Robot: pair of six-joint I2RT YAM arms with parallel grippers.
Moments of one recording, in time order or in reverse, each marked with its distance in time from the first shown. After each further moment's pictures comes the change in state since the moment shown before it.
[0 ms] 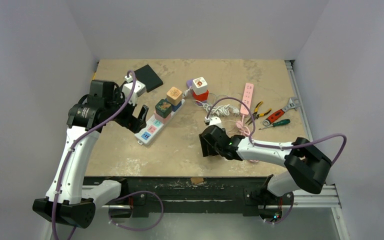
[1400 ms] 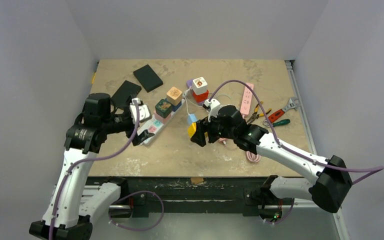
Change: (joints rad) left arm -0.010 -0.182 -0.191 0.194 0.386 0.369; right arm -0.114 -0.279 0.101 0.056 -0.505 -0.271
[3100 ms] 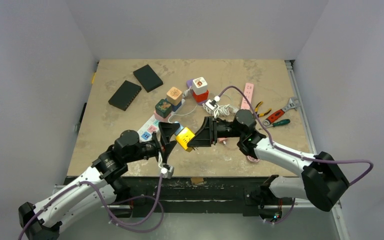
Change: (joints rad) left arm -0.621 -0.303 -0.631 0.753 -0.285 0.748; right arm -0.132 0.031 -0.224 0.851 -0.787 0.713
